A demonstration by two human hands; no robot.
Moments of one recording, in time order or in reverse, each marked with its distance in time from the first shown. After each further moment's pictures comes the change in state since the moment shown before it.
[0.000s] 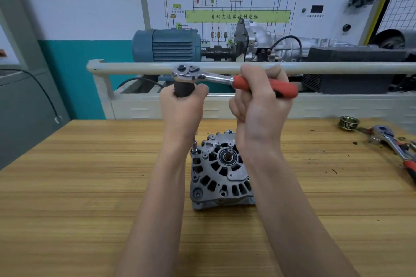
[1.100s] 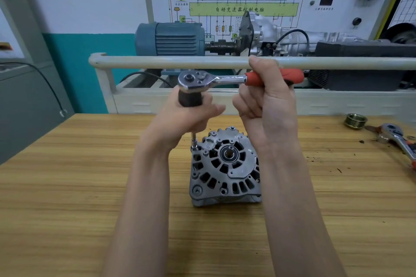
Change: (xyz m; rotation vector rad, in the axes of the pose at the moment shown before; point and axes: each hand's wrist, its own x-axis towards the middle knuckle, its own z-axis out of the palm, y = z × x) left_hand 0.002 0.001 -0.027 0.099 -0.609 -0.040; right_hand 0.009 -0.010 -0.014 0.139 -0.148 0.232
